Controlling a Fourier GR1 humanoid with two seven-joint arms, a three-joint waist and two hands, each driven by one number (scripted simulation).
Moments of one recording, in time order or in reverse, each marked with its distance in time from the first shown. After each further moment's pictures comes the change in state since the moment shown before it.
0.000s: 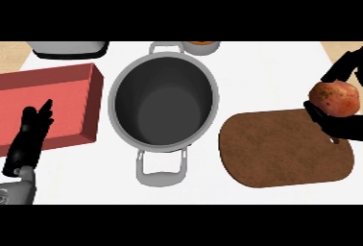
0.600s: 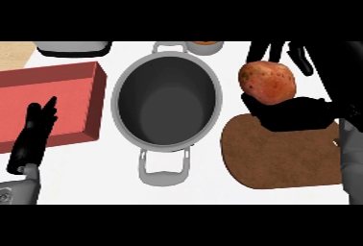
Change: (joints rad) left arm -0.011 -0.023 -0.015 -0.046 -0.024 0.000 0.051; right arm -0.375 0.154 0.213 0.014 -0.003 0.181 0.450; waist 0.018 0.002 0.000
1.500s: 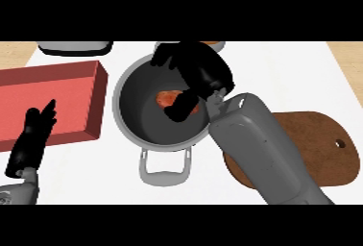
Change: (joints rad) left arm 0.021 -0.007 0.019 0.009 -0.003 -0.023 -0.041; right arm -0.133 0.283 0.189 0.568 0.044 -0.142 0.026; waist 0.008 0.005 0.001
